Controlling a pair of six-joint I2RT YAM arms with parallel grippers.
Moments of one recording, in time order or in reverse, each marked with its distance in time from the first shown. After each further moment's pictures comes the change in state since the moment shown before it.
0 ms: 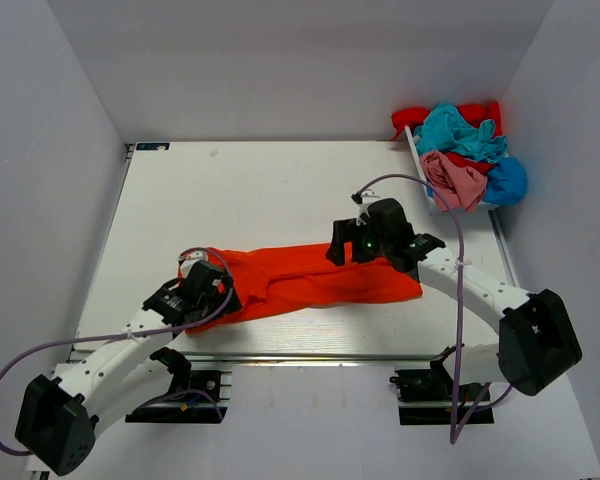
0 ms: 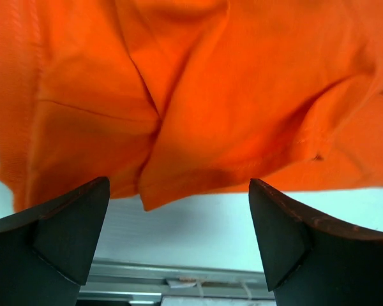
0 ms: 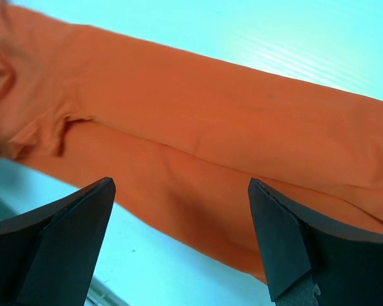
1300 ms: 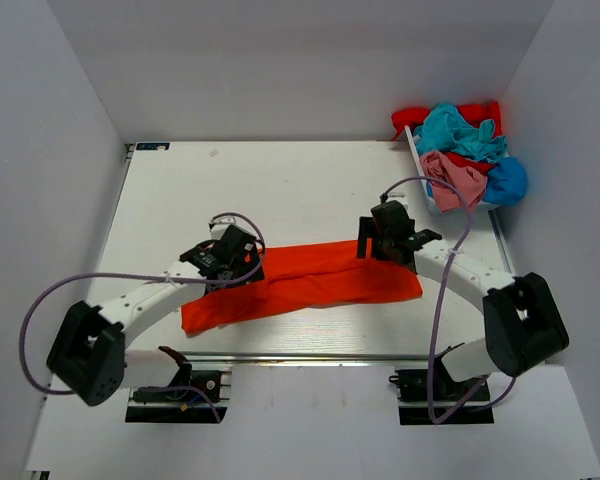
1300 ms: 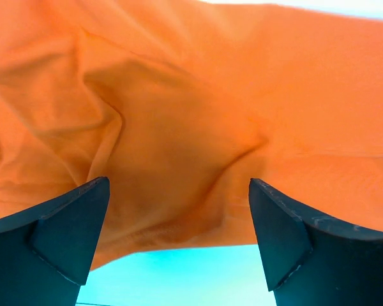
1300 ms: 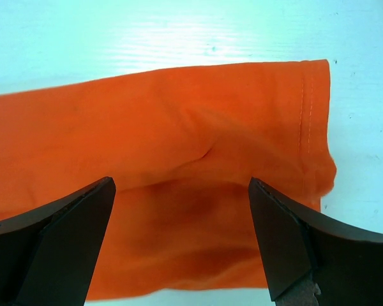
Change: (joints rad) left arm -0.068 0.443 0.306 0.092 -0.113 0.083; right arm -0.069 0.070 -0.017 -0.106 0.457 0.077
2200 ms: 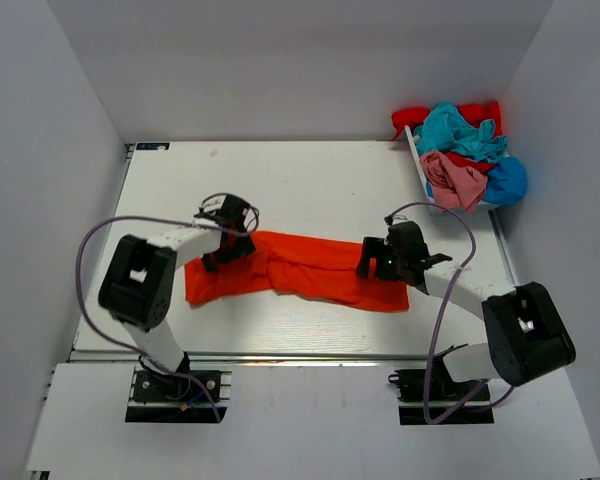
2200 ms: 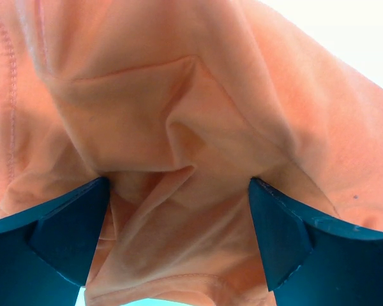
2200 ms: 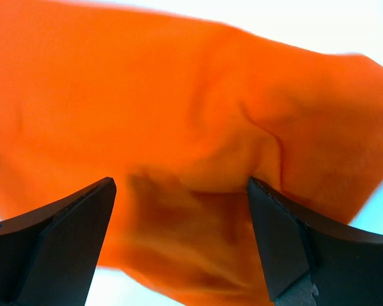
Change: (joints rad) left arm 0.235 0.382 0.203 0.037 -0.013 -0.059; right arm -0.108 -0.010 -0.229 0.230 -0.320 0.000
